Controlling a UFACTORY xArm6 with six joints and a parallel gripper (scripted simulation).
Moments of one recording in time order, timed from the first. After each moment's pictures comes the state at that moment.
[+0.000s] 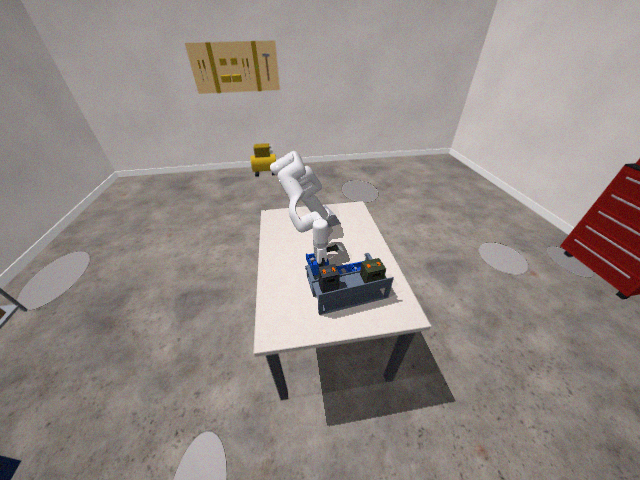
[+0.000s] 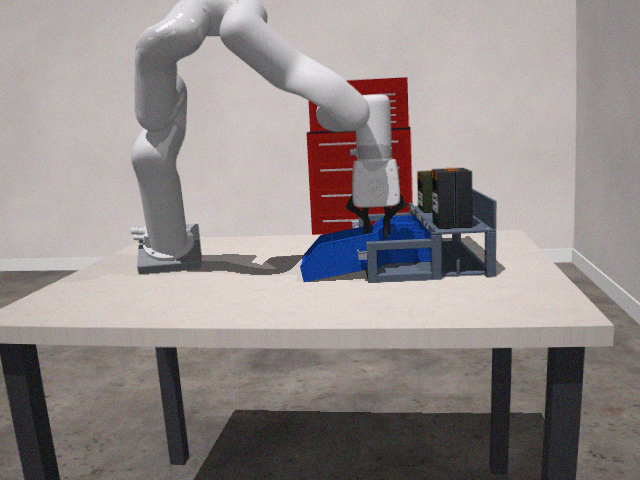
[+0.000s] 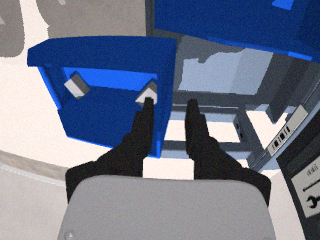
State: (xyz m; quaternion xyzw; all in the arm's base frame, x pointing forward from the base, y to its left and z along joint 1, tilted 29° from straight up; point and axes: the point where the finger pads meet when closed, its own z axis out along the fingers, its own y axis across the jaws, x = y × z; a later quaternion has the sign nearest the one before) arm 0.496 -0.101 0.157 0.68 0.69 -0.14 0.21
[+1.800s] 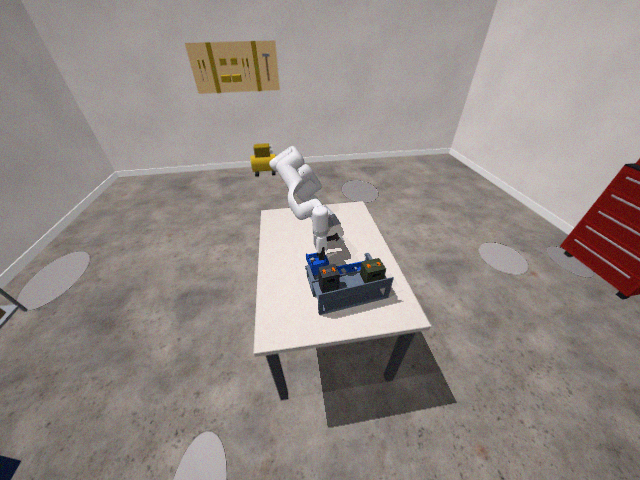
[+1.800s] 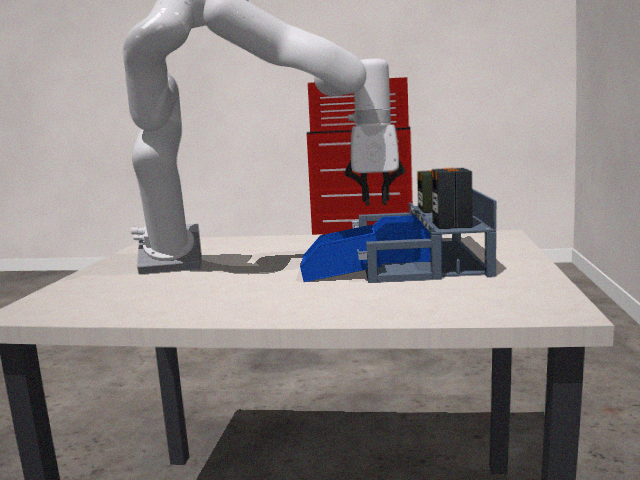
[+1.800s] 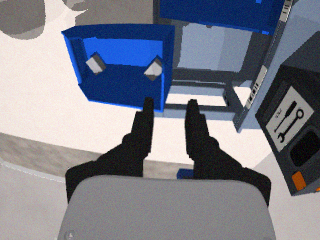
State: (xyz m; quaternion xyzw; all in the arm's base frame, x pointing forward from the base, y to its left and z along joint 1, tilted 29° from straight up) arm 0.488 -0.066 0.221 0.68 0.69 -0.14 0.21
